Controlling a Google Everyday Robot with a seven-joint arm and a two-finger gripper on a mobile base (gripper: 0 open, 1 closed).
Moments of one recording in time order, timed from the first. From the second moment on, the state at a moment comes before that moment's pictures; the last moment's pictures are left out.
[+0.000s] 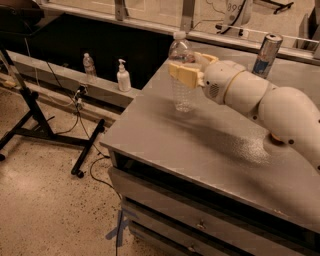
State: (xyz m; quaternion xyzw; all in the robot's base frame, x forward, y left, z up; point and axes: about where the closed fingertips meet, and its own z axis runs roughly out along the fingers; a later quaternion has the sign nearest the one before) arm 0.624 -0.076 0.960 -0.24 0.66 0.25 0.67
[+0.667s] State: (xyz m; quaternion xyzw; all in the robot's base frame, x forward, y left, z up) arm 0.613 -0.086 0.951 -0.24 0.65 0.25 0.67
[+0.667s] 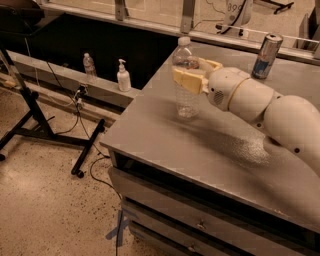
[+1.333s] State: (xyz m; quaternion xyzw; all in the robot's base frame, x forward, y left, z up) arm 0.600 -0.091 0.943 -0.25 0.65 0.27 0.67
